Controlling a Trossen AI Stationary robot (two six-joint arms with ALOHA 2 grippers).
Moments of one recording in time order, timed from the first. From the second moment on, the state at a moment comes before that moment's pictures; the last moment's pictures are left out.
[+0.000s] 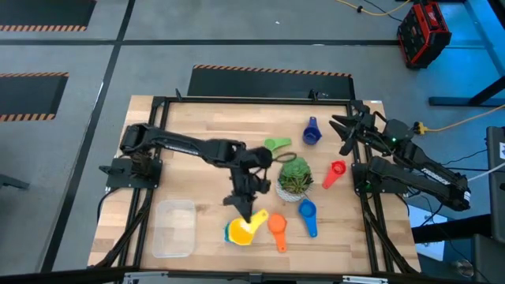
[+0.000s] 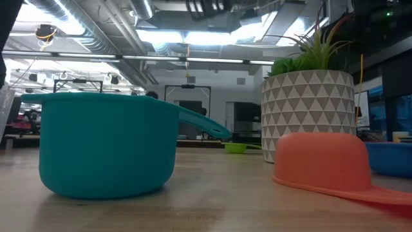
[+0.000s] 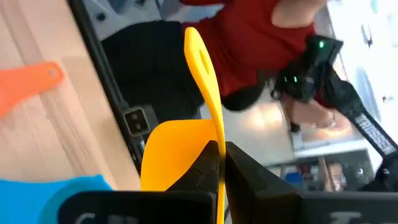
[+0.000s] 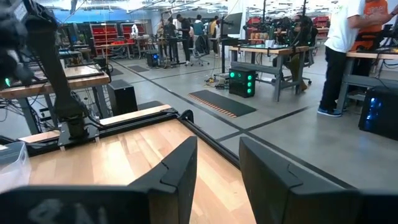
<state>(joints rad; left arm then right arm) -0.09 1.85 1.55 -0.51 1.09 -0.35 -0.50 0.25 0.41 -0.16 0.01 0.07</state>
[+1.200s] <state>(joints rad) -0.09 1.98 1.41 -0.60 1.03 -0.14 -0.49 0.25 0.41 -0.19 -0.04 0.07</state>
